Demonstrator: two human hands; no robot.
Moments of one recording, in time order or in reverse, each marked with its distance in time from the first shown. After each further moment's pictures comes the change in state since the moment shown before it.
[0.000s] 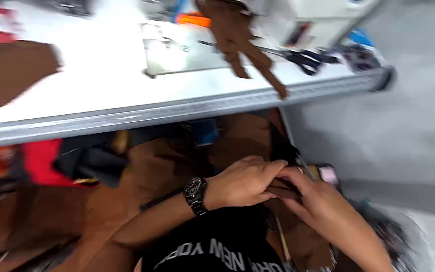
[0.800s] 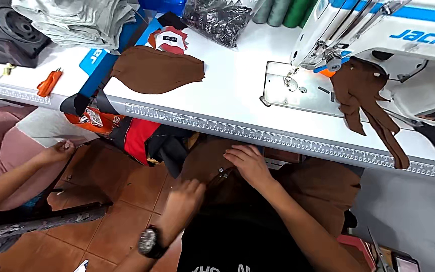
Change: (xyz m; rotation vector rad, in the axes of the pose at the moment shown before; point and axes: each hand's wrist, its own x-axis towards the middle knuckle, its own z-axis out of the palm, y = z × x) left_hand -0.289 -0.032 -0.050 0.667 0.316 -0.850; right_hand 0.231 -0.110 0.220 -0.045 0.141 -0.777
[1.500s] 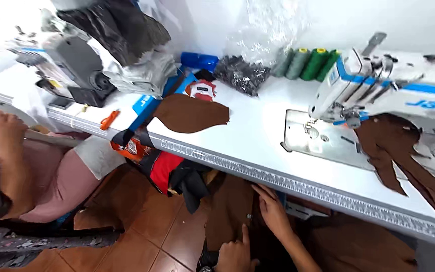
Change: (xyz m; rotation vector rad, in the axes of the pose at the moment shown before) left_hand 0.047 0.084 0.022 -0.260 -0.817 -0.473; right_hand -0.015 0.017 0.044 0.304 0.018 0.523
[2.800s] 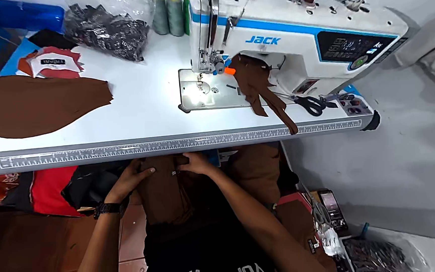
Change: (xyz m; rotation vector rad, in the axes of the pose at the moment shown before) left_hand 0.153 -0.121 -0.090 -0.657 0.260 0.320; right_hand 0.030 0.026 -0.017 0.144 -0.392 0.362
